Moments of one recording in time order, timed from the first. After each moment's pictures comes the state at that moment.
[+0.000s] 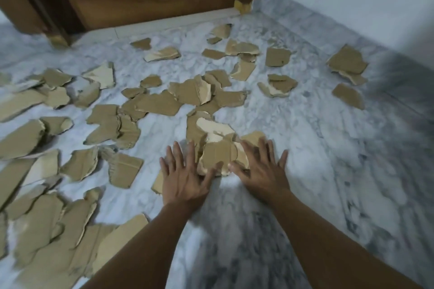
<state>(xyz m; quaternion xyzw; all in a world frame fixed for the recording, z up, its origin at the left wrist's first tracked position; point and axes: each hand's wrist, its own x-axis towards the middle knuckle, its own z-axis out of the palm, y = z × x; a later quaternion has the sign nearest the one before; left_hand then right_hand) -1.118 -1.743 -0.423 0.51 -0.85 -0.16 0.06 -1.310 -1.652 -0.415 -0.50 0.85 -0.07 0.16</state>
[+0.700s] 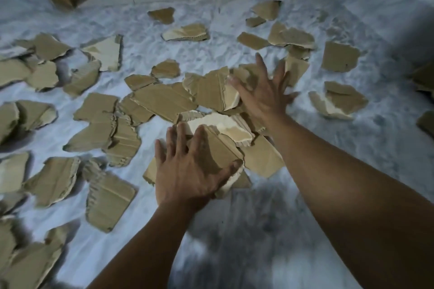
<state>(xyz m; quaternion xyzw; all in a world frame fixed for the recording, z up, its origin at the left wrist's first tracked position) -1.156 -1.849 -0.417 0.56 -0.81 -0.13 0.07 -1.380 -1.934 -0.398 -0.44 0.85 -0.24 0.14</state>
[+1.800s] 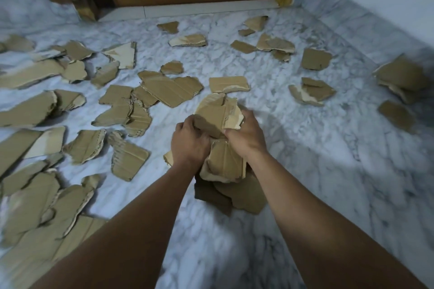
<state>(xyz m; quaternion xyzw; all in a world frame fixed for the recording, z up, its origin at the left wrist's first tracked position) -1.158 -1.830 -0.410 0.61 -0.68 -0.31 0.24 -1.295 -1.786 -0.383 -0.34 0.79 -0.37 0.34</state>
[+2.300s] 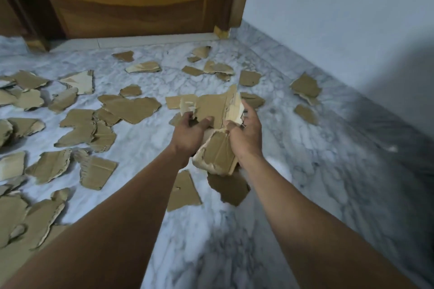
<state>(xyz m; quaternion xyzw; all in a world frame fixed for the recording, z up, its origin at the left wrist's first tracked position) -1.195 -1.763 -0.304 0.44 -0.55 -0.65 0.29 -1.314 -1.693 -0.313 -0.25 0.75 -0.58 0.19</state>
